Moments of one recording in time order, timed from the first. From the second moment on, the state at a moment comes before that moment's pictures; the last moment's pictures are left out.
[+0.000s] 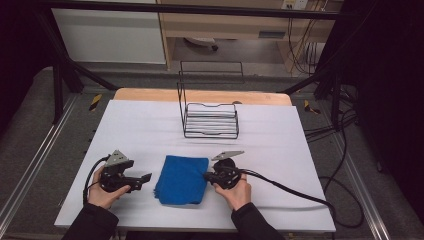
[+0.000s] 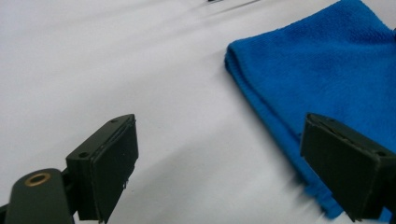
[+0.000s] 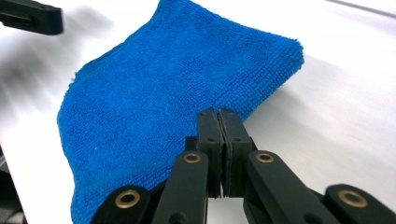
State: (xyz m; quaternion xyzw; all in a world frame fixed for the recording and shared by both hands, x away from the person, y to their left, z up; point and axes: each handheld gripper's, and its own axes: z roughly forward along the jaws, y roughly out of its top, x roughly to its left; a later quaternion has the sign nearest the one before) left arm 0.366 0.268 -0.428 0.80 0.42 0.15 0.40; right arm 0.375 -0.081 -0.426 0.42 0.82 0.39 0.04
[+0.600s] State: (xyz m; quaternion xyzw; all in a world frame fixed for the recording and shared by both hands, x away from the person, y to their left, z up) left arm 0.364 0.256 -0.426 0.80 0.41 0.13 0.41; right arm 0.383 -0.134 -0.432 0.39 0.82 0.40 0.08
